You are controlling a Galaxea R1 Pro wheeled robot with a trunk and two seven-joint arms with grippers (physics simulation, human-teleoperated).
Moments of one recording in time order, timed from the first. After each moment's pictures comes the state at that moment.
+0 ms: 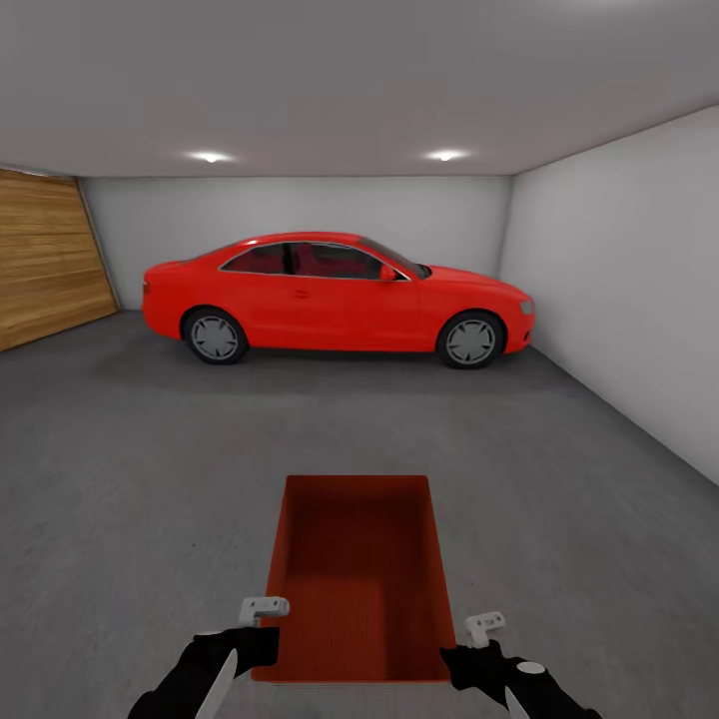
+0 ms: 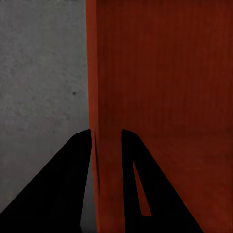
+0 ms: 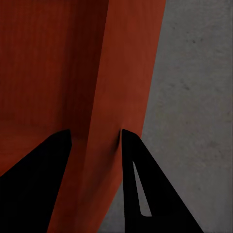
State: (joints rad) left arm -0.38 -0.04 -0.04 -0.70 0.07 0.46 -0.07; right arm -0.44 -0.04 0.12 -0.40 -0.05 0.08 0.28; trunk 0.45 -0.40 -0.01
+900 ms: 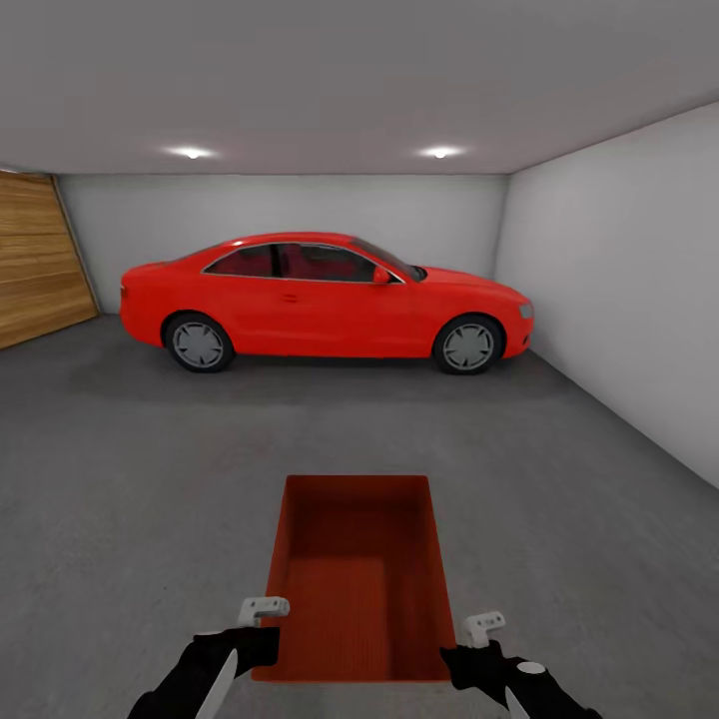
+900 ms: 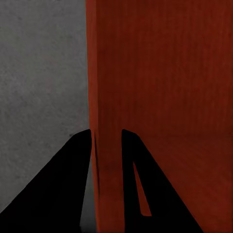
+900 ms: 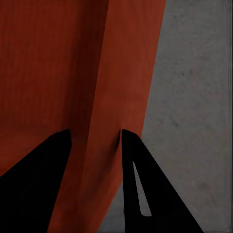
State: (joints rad) left arm -0.38 -0.04 -0.04 -0.70 0.07 0.46 -0.07; right arm -0.44 -0.04 0.12 -0.40 -0.05 0.08 0.28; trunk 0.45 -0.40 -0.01
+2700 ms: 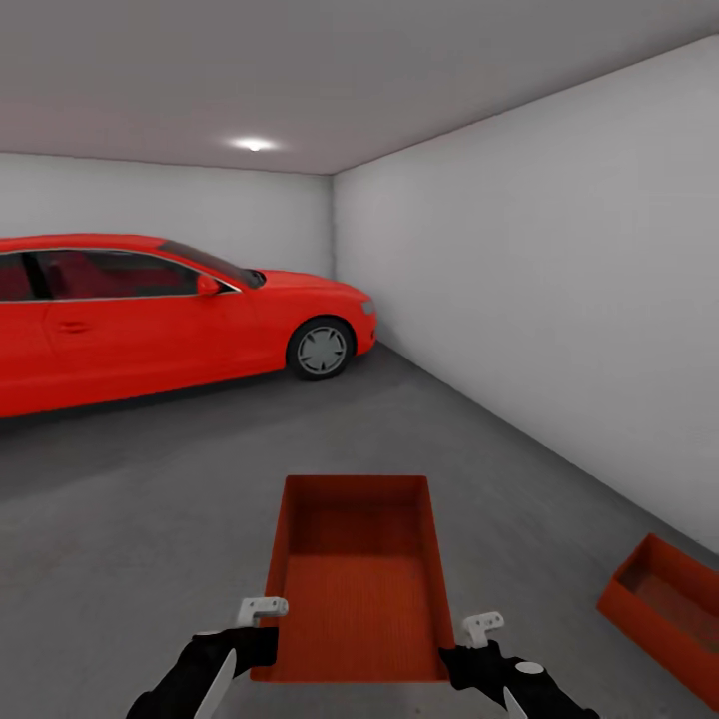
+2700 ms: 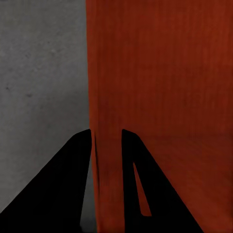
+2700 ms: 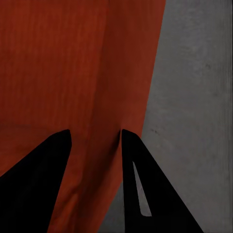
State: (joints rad) left arm -0.38 -0.03 -0.04 -0.70 0.08 0.46 -0.07; right arm -0.44 -0.04 0.12 -0.40 -0.05 0.08 0.28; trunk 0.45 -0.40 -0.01
